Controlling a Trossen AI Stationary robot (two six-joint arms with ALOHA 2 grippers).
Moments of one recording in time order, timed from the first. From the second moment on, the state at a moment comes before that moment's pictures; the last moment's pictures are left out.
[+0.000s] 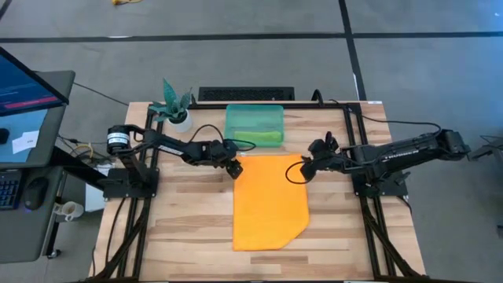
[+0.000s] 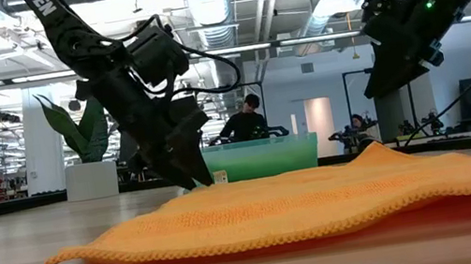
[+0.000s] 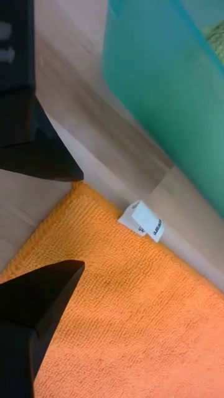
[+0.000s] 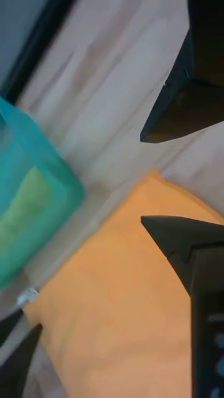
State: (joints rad) left arm 0.18 1.75 0.77 0.06 -0.17 -0.49; right arm 0.05 1.03 0.52 -0.41 0.54 0.57
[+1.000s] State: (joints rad) left arm 0.18 1.76 0.77 0.11 -0.10 -0.45; right arm -0.07 1.19 0.52 -0.35 0.41 0.57
